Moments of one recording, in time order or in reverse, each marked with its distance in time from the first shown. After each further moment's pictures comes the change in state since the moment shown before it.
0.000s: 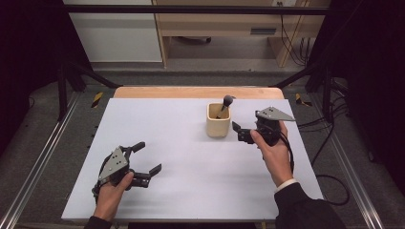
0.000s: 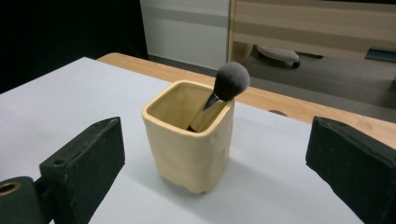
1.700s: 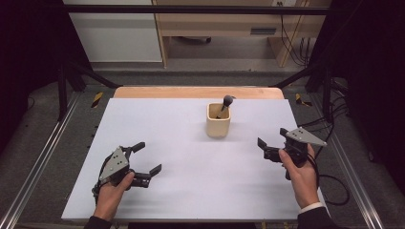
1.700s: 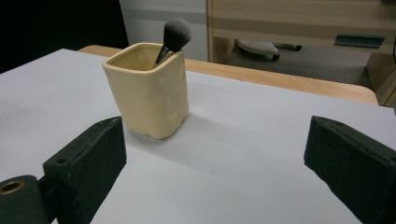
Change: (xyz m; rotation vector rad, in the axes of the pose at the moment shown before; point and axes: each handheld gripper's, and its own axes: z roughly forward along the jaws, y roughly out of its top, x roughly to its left) left arm 0.000 -0.001 0.000 0.016 0.008 0.013; right arm -0.041 -0.056 -0.058 -0.019 -0.057 0.049
